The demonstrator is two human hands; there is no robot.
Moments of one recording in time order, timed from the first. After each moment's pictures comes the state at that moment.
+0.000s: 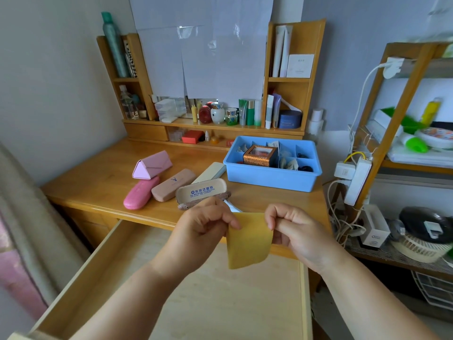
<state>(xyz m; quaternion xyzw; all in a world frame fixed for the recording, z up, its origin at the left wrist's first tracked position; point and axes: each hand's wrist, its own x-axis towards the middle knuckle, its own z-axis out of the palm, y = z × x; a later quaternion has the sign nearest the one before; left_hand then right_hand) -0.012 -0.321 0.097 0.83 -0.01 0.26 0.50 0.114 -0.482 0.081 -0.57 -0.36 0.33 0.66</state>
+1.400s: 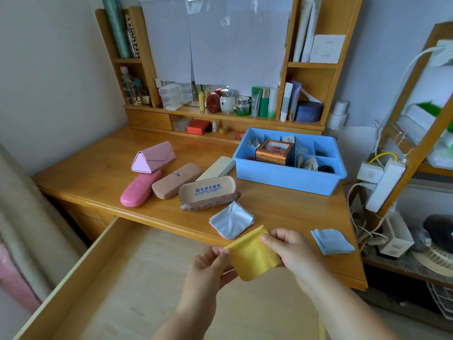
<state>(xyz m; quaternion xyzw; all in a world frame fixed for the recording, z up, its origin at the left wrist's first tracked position) 0.018 -0.312 -0.021 0.49 0.31 0.19 0.79 0.146 -0.431 -0.006 -0.74 -0.17 0.28 0.59</state>
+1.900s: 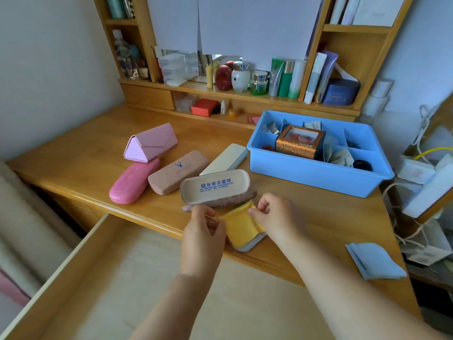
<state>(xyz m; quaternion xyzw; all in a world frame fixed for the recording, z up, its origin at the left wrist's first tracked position) 0.088 -0.229 -0.048 0.76 0.36 0.32 0.43 0.219 -0.323 -0.030 -0.92 -0.28 0.03 0.27</state>
